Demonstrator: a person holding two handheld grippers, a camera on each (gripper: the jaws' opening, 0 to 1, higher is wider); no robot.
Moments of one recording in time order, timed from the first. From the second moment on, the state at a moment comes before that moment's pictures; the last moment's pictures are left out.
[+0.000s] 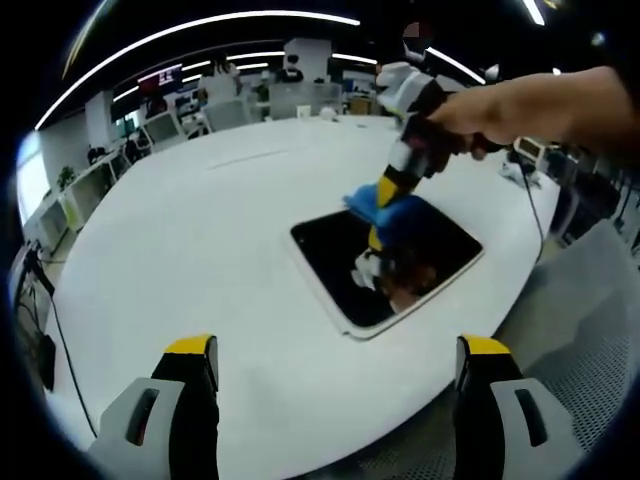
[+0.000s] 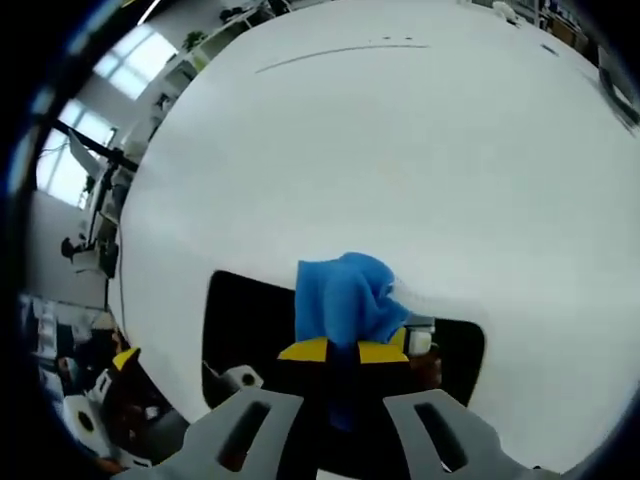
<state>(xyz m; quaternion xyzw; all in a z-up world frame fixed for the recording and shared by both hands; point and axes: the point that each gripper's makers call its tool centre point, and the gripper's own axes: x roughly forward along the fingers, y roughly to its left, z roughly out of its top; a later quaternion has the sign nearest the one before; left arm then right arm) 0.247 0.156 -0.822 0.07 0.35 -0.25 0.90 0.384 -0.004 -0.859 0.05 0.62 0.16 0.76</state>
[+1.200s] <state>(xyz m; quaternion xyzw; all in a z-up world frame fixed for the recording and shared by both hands) 0.249 0.157 -0.825 0.07 0.35 -0.25 0.90 0.395 0.089 -0.859 0.05 0.61 0.22 0.76</state>
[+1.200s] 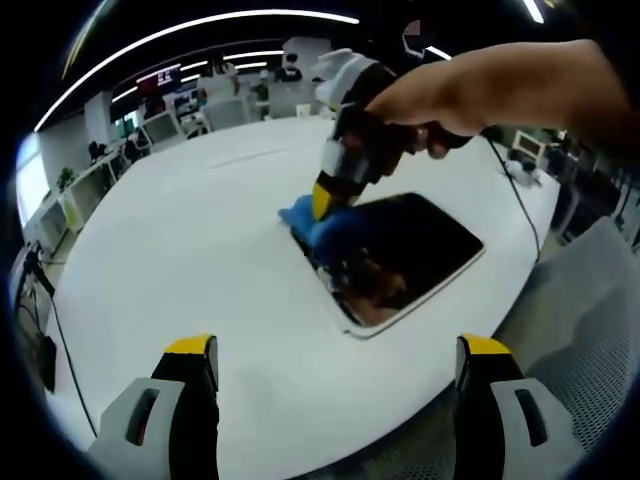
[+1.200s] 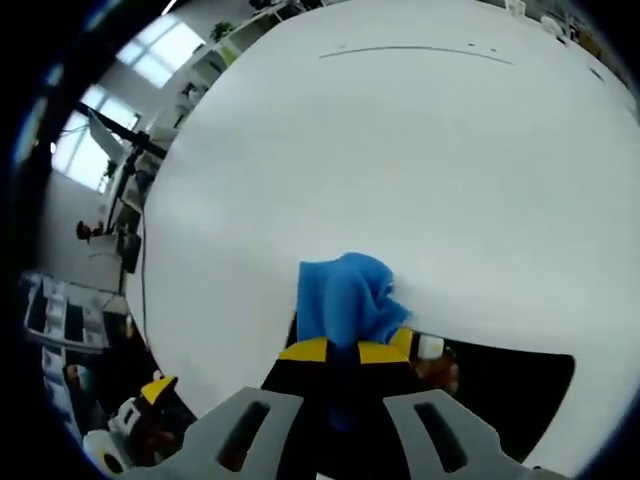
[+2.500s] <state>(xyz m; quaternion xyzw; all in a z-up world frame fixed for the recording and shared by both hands) 0.248 0.160 -0.829 0.08 0.36 -0.25 0.90 0.372 0.096 -0.857 0.05 0.61 0.24 0.76</state>
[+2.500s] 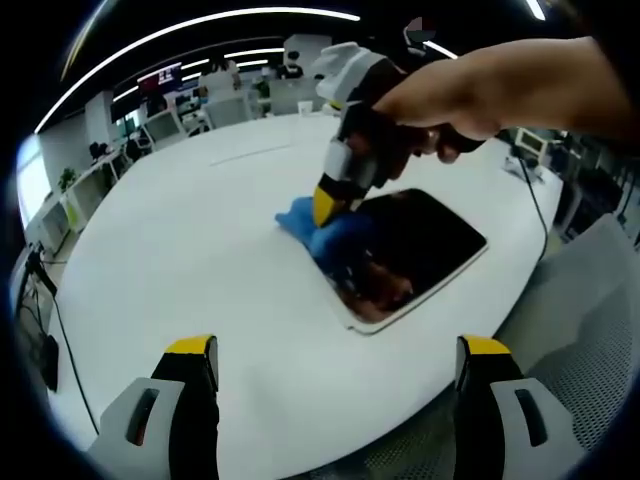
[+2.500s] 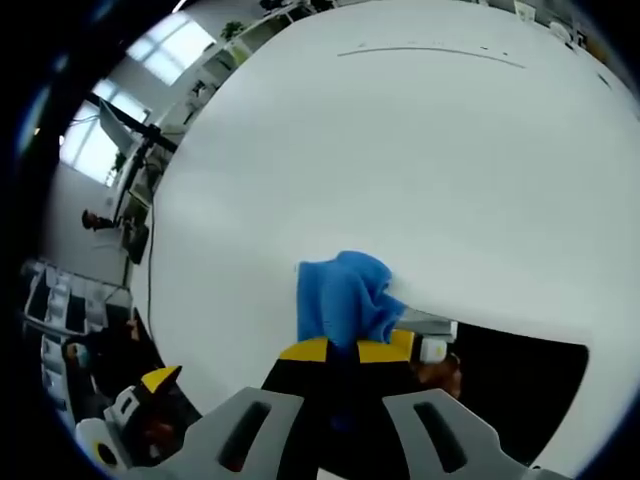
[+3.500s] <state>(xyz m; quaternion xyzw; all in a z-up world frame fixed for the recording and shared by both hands) 0.247 0.159 -0.826 0.07 0.36 -0.25 0.90 0.341 0.103 -0.859 0.06 0.62 0.26 0.74</state>
